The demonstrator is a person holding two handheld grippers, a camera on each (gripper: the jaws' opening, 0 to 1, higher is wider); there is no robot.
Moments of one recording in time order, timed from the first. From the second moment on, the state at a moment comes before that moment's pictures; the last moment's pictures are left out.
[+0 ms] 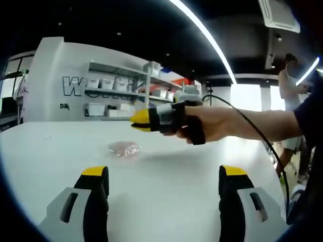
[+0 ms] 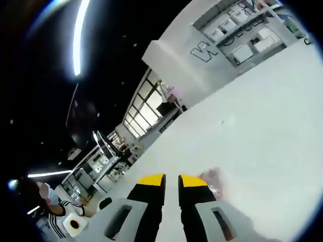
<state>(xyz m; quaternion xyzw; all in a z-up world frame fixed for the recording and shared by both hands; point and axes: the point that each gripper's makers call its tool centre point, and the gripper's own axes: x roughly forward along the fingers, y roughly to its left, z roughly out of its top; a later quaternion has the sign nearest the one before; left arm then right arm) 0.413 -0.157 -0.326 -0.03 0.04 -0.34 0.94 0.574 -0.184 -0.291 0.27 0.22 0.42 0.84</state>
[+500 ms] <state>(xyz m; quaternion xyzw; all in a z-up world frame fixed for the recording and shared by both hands) 0.413 -0.157 -0.326 -0.03 0.04 -0.34 0.94 0.562 -0.183 -0.304 0.19 0.23 0.44 0.85</state>
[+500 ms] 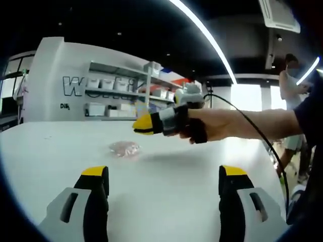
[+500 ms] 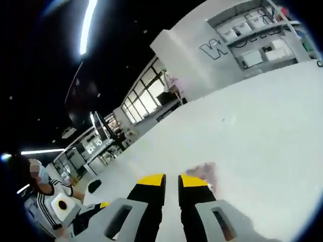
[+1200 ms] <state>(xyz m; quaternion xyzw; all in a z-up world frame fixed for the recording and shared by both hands) 0.414 -0.157 -0.326 -0.03 0.04 -0.34 0.94 0.548 -0.186 -0.317 0.06 0.22 0.46 0.86</state>
